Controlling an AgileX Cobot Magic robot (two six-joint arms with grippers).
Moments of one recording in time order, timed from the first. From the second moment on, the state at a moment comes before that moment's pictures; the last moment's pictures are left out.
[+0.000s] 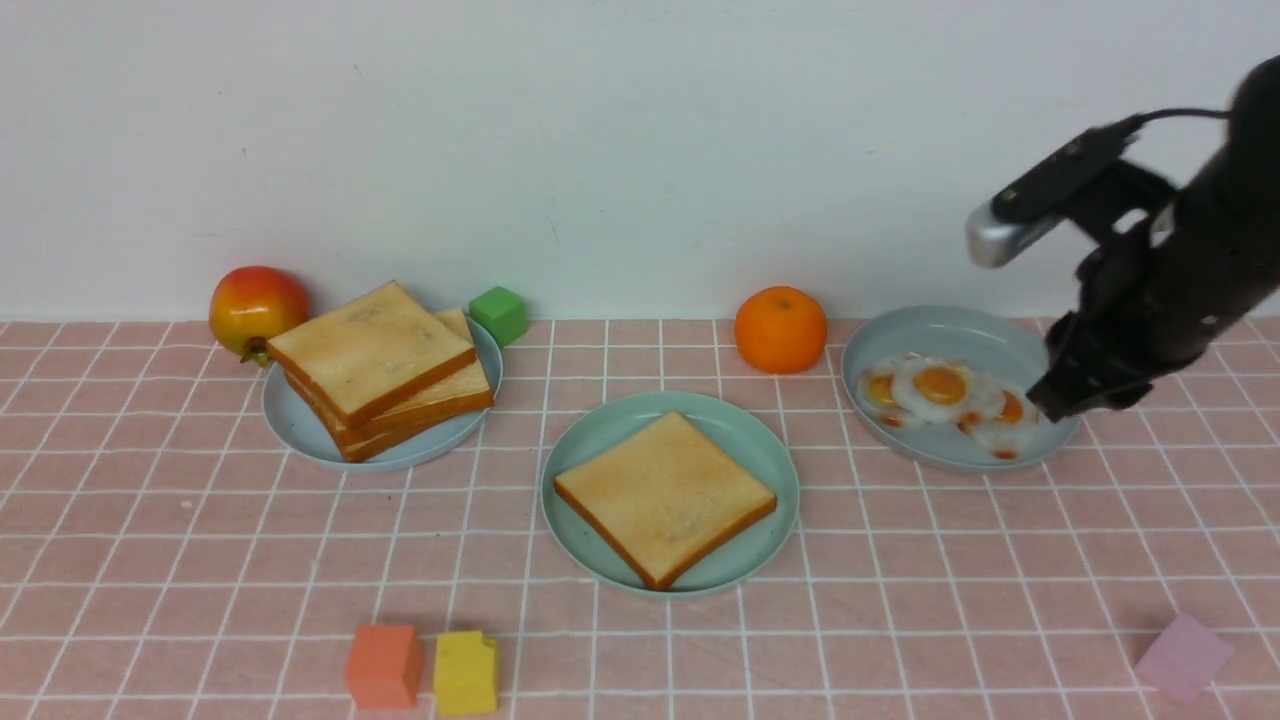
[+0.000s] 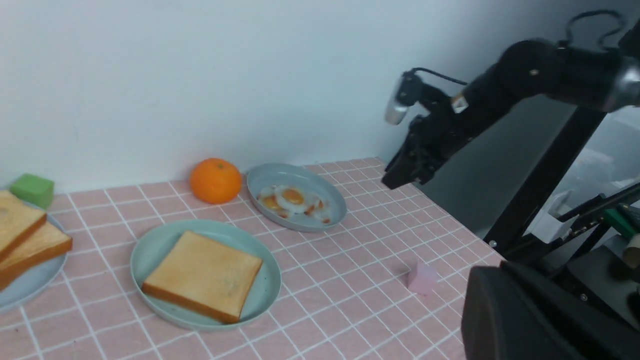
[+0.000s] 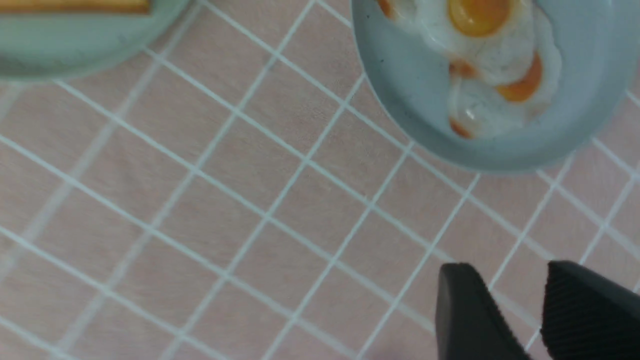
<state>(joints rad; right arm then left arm) 0.21 1.68 -1.37 -0.04 0.90 -0.49 -0.87 0.22 -0.72 0.15 0.63 -0.49</state>
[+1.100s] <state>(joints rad) 0.17 2.16 -1.53 -0.35 0.42 -0.71 -0.87 0.51 -0.76 0.04 0.53 -0.48</state>
